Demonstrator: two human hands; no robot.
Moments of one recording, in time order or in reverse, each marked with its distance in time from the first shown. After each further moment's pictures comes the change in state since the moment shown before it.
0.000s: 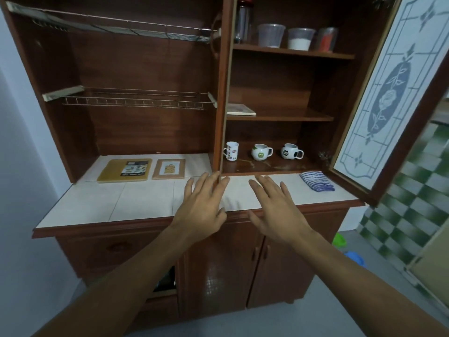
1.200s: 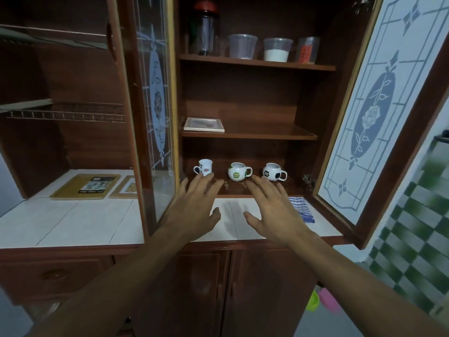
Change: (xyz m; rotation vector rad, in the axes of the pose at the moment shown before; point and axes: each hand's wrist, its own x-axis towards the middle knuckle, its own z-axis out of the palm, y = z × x) left_hand 0.159 0.113 0.076 0.124 0.079 -0.106; right_hand 0.055 0.217 0.009 0.047 0.053 -0.076
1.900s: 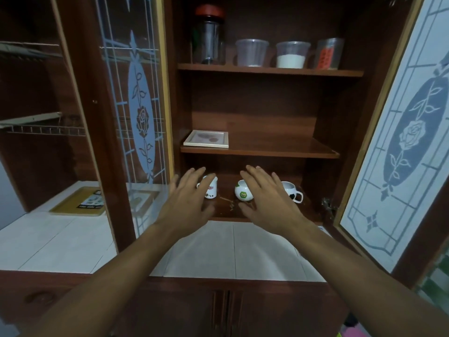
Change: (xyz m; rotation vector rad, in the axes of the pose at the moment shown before) left_hand 0.095 -0.023 0.033 -0.002 0.092 -0.132; right_hand 0.114 0.065 0.003 0.092 0.069 -0.159
